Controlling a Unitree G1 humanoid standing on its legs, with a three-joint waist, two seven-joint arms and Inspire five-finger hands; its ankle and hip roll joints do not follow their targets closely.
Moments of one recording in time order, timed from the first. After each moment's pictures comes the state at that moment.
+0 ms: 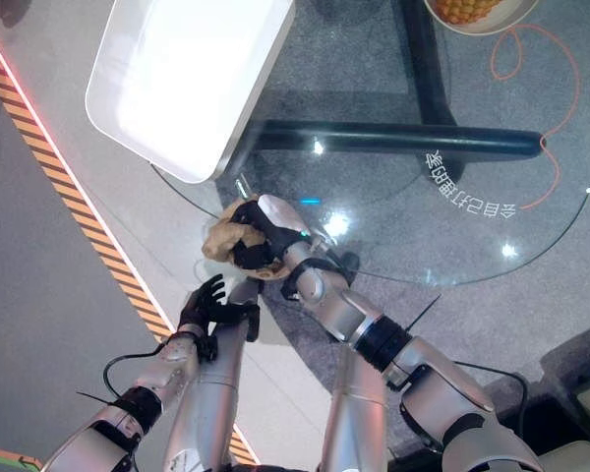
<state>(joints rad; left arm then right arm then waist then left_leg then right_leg) -0.43 0.22 -0.46 0.83 -0.54 -0.12 0.30 -0.78 -0.42 0.76 0.29 -0.09 0.20 -0.26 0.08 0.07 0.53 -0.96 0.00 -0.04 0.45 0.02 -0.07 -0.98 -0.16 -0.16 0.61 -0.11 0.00</state>
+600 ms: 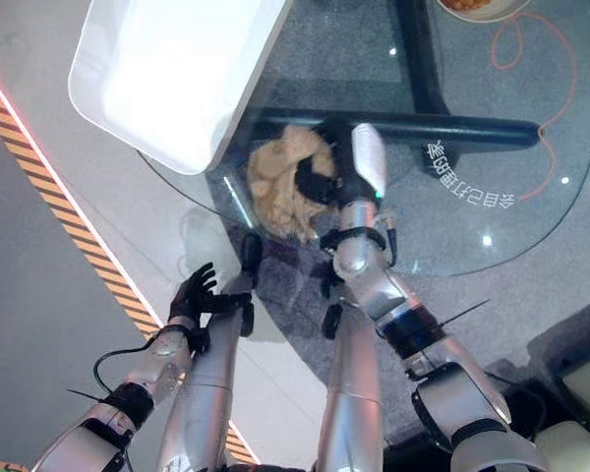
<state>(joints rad) -0.43 0.26 -0.42 0.81 -0.57 -0.14 0.30 -0.76 -0.51 0.43 0.24 -0.06 0.22 -0.61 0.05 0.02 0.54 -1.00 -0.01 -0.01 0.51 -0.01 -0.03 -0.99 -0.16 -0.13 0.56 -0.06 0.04</state>
